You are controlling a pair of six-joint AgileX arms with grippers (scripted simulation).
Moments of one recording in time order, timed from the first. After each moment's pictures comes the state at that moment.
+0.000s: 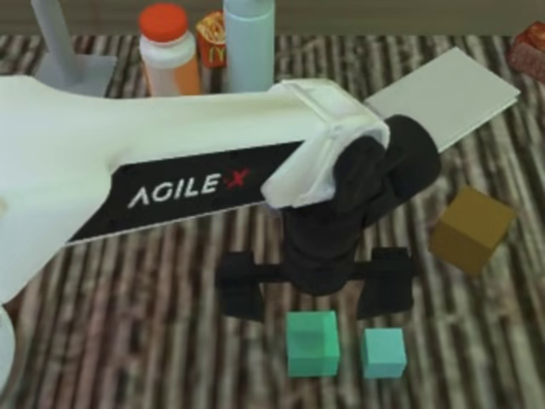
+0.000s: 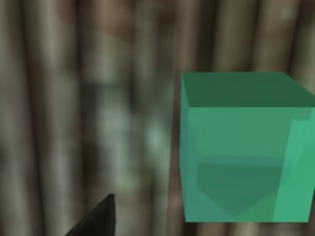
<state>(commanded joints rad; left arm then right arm) -0.94 2.00 1.54 -1.11 -0.02 -0.96 0.01 0.00 0.00 0.00 0.00 0.00</state>
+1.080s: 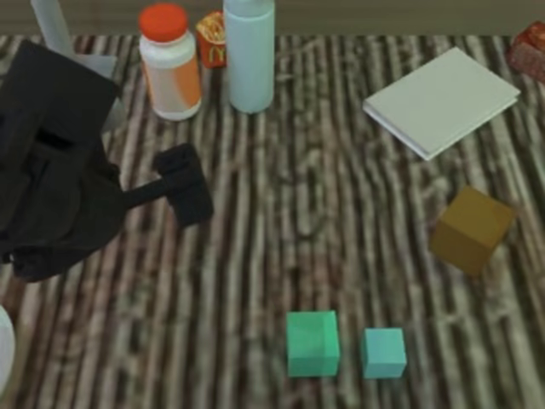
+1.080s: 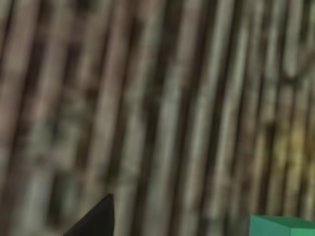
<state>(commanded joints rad) -0.54 1.20 0.93 -0.72 -0.04 -0.76 0.12 0.76 0.62 -0.45 0.00 -0.24</state>
